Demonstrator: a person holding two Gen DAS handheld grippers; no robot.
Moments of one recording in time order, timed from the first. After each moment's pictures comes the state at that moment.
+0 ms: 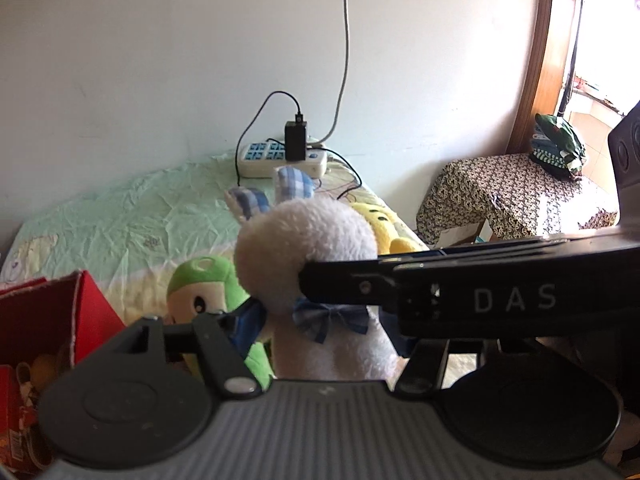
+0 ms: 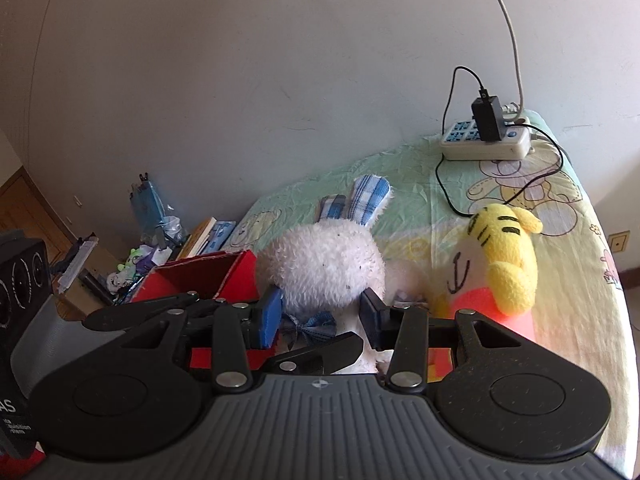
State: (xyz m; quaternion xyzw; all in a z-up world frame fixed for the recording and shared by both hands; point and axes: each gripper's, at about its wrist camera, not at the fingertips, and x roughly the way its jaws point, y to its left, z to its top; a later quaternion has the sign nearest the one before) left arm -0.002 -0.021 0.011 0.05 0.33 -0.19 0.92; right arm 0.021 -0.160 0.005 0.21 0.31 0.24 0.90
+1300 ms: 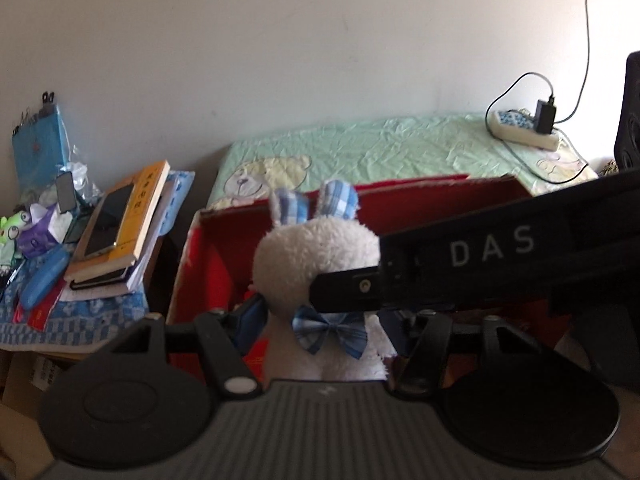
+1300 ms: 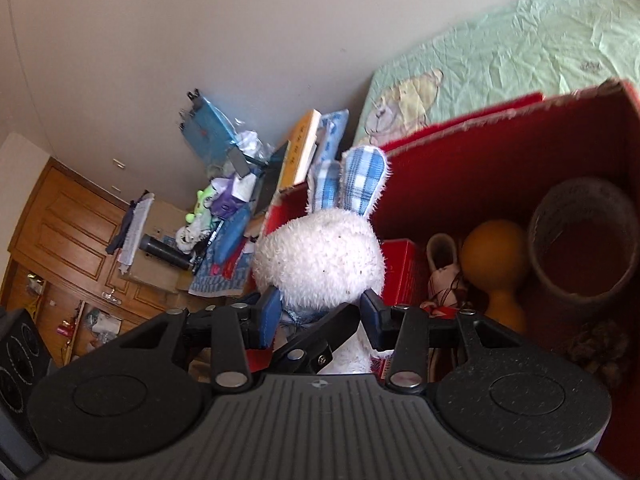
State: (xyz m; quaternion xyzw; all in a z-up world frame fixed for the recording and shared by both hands) left arm 0.000 0.295 -0.008 0.06 0.37 0.00 0.93; right arm 0.088 0.144 -0.022 0.28 0.45 0.32 0.79
